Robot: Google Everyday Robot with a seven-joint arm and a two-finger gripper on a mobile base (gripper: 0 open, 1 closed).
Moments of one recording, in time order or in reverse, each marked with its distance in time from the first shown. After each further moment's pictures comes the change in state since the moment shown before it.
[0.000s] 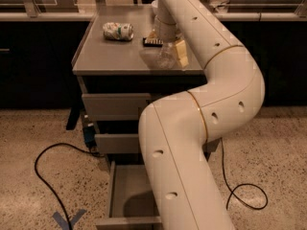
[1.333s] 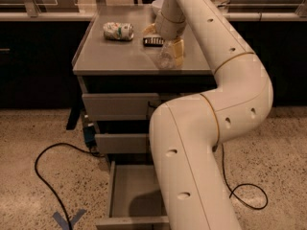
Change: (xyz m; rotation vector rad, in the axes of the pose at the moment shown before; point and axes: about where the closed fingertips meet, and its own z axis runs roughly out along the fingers) arm -0.014 -0.018 -0.012 0.158 -0.130 -0.029
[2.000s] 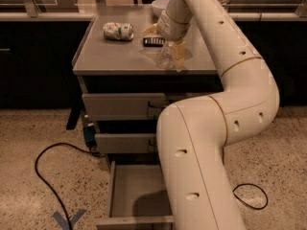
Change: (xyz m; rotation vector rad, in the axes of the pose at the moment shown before) arm -0.011 0.008 -0.005 0.037 -0.102 -0.042
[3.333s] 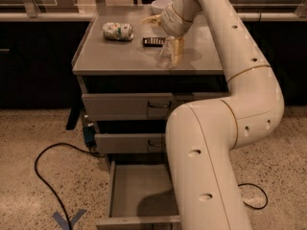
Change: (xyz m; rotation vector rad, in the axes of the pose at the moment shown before) arm -0.003 -0.023 -0.018 0.180 -0.065 -0.022
